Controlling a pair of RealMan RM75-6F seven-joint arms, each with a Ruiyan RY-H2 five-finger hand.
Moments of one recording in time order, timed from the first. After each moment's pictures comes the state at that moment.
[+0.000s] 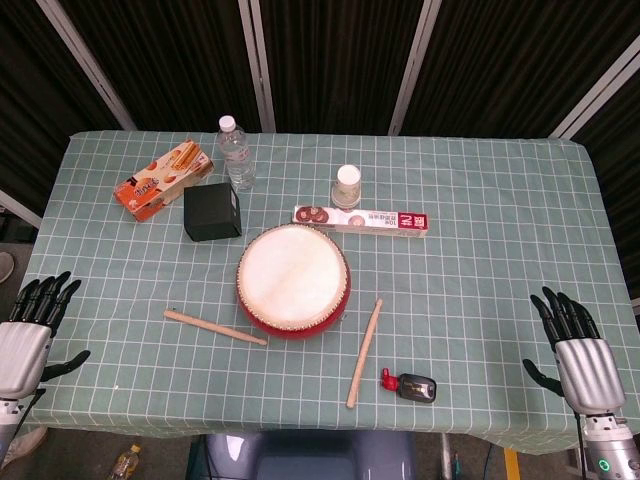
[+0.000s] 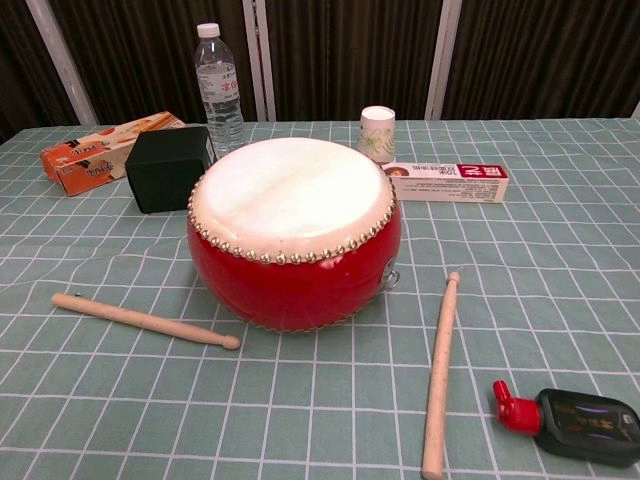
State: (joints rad) left arm -0.10 -1.15 0.00 -1.58 1.63 1.54 0.04; right arm 0.07 -1.14 0.02 -1.58 -1.63 1.54 -0.06
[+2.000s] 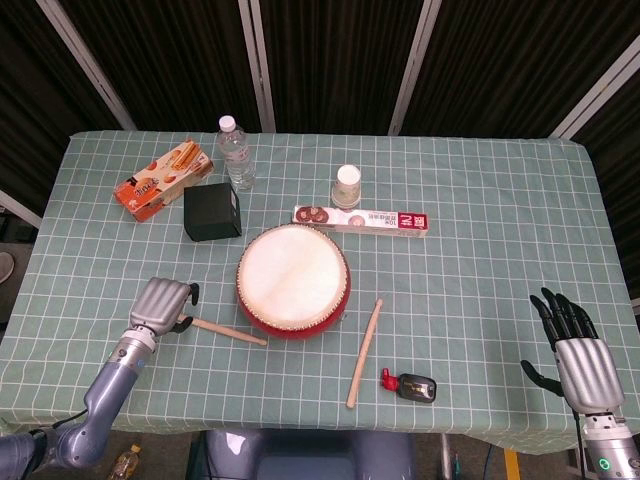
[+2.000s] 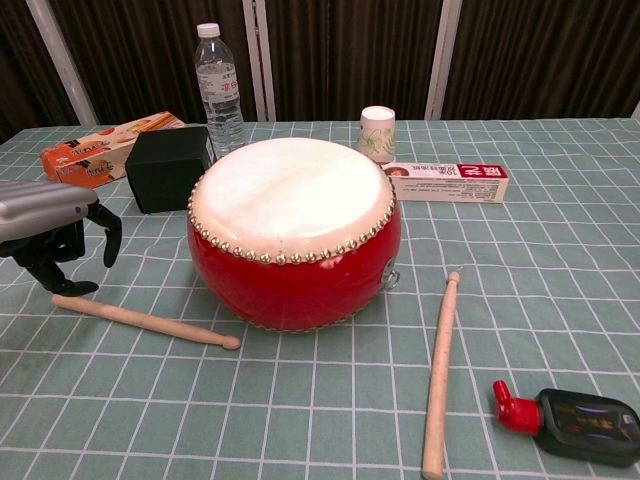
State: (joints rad) left arm -0.56 -1.41 -0.13 -1.68 0.98 1.00 0.66; right arm 0.07 -1.13 0.02 -1.61 -1.61 1.51 -0.02
